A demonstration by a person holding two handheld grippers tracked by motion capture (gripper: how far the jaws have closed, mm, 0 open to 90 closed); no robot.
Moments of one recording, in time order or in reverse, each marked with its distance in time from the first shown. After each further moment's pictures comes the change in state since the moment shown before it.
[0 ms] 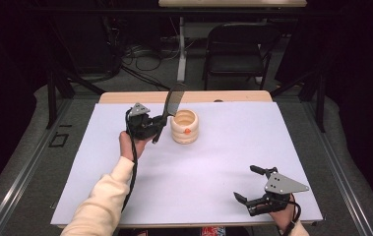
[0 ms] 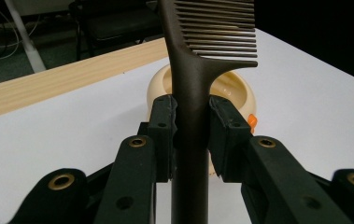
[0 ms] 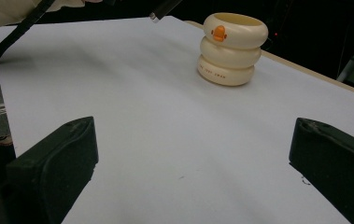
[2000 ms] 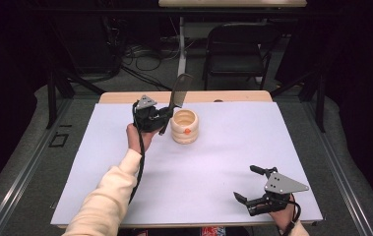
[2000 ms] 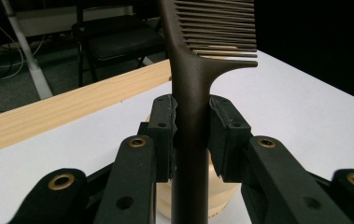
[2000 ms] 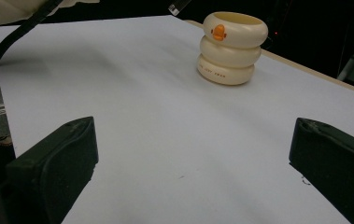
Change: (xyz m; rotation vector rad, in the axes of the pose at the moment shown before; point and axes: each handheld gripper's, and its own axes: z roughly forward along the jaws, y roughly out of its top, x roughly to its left) left arm -0.007 0.022 0.018 -0.057 0.006 0.020; right arm 0.000 0.000 0.000 0.002 0.000 0.005
